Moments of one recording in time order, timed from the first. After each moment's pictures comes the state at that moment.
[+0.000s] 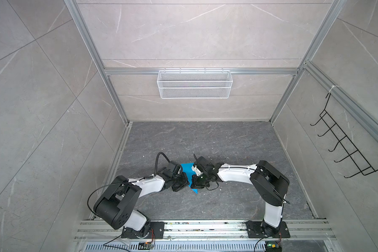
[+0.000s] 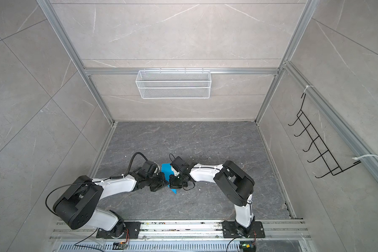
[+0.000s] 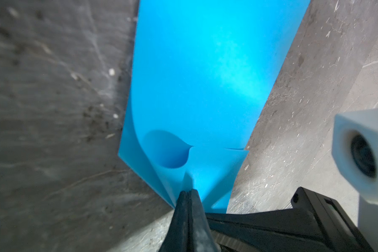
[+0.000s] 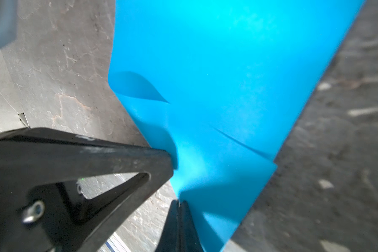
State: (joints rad) left arm -0.59 1.49 0.56 -0.08 0.35 -1.01; right arm 0.88 1.91 1.10 -0.29 -0.41 0.77
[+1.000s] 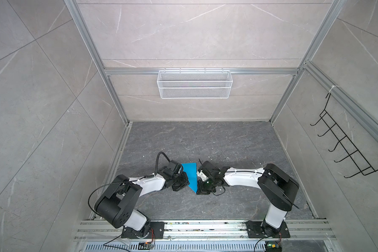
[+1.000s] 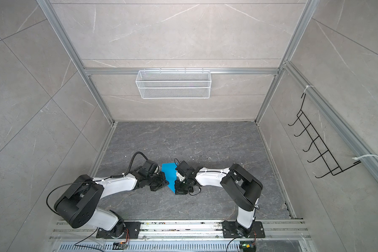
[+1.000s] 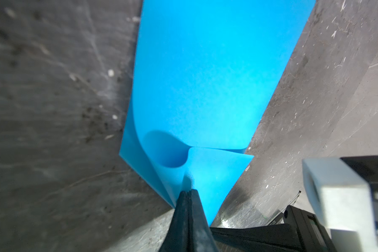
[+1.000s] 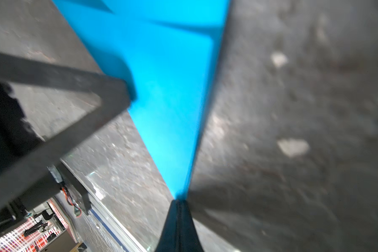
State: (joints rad) left arm -0.59 1.50 0.58 -0.12 0.35 -1.01; right arm 0.88 1.79 0.95 -0.34 -0.44 0.76
